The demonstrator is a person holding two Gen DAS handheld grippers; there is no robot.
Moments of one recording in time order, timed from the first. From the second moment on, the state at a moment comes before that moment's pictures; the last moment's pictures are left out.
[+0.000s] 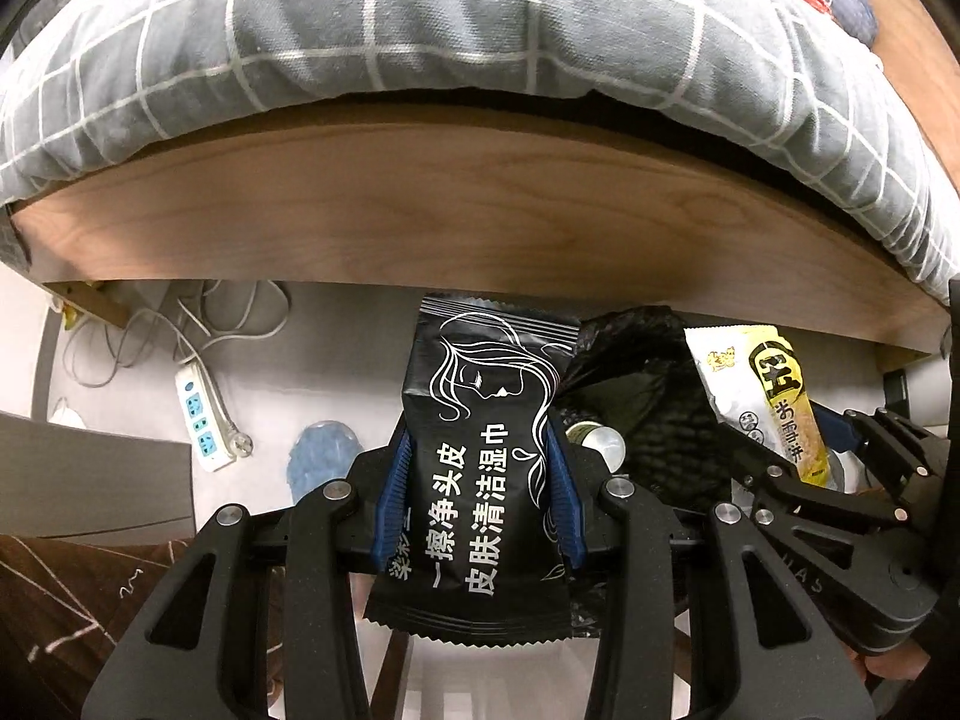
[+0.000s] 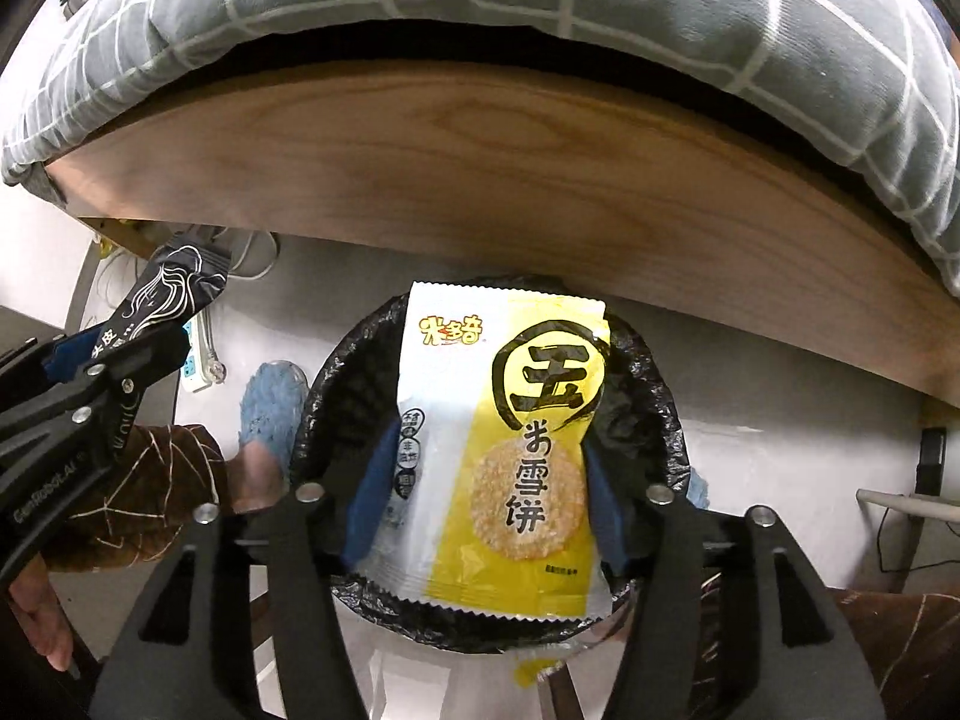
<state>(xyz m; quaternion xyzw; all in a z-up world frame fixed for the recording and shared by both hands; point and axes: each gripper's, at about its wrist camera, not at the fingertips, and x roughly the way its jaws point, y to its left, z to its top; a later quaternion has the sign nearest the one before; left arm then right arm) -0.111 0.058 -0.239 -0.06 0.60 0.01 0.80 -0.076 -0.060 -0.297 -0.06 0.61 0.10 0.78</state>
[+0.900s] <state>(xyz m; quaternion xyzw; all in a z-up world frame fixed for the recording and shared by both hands) -0.100 0.002 -0.248 -0.04 0.60 -0.04 0.80 -0.078 -0.140 -0.272 -0.03 0.58 0.01 0.81</state>
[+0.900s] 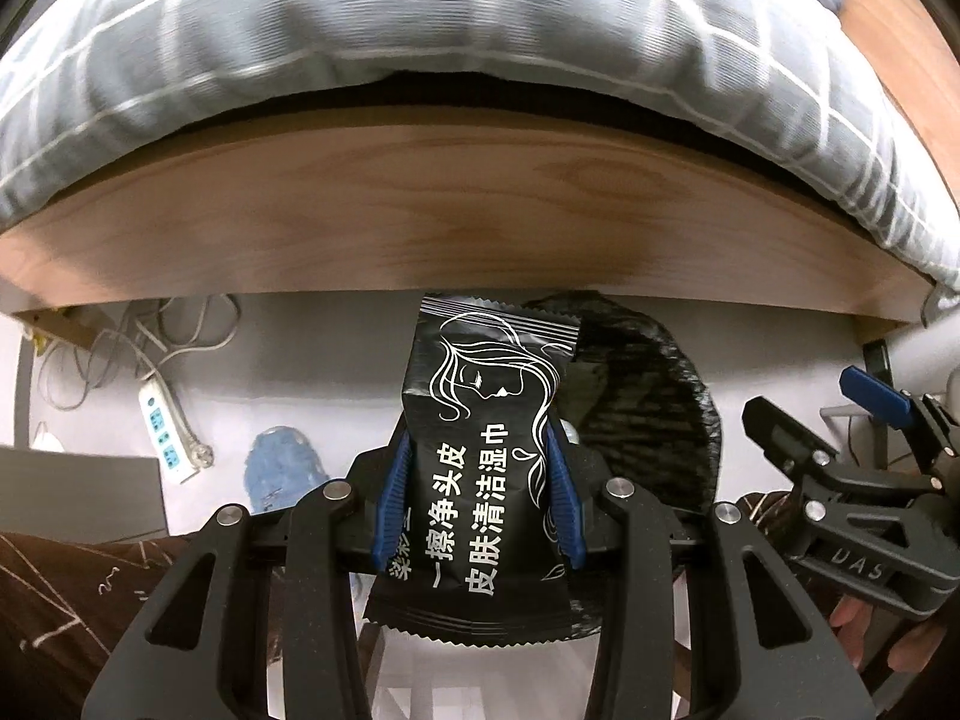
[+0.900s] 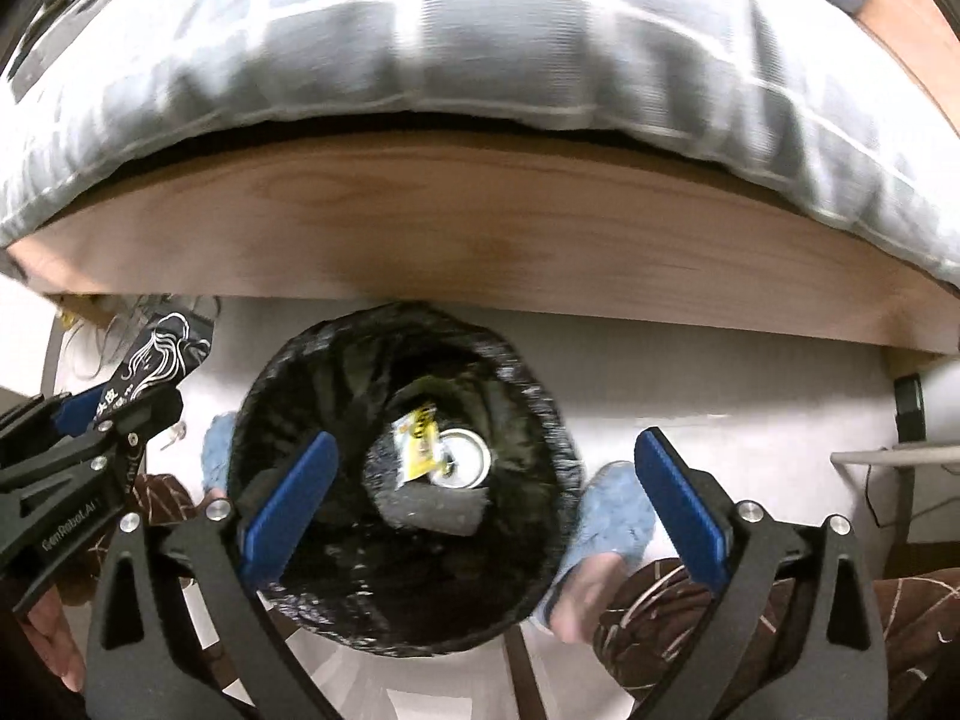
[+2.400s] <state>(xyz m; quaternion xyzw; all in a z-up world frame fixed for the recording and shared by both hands) -0.087 -0.028 -0.187 0.00 0.52 -0.02 0.85 -0.071 -0.174 -0.186 0.01 0.47 -0.02 0.88</state>
